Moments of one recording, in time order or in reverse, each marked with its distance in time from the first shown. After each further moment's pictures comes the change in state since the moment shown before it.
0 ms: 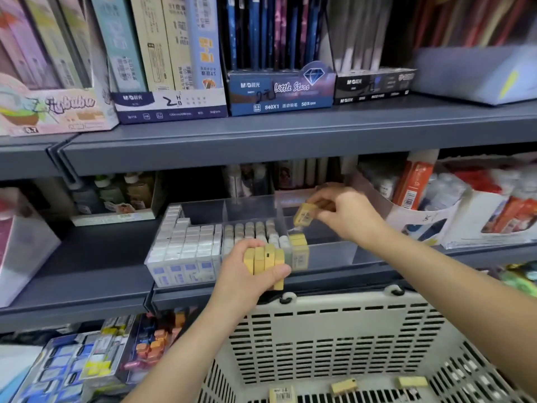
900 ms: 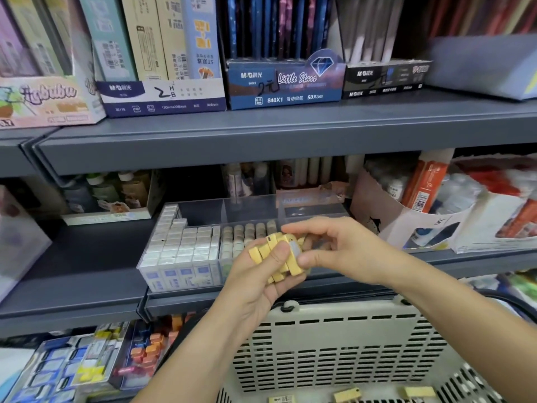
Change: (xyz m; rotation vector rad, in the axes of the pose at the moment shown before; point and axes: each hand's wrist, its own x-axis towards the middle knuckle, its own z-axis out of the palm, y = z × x) left_hand 0.014 0.006 0.019 -0.899 -0.233 -0.218; right_hand -0.040 -0.024 0.001 0.434 -0.364 -0.156
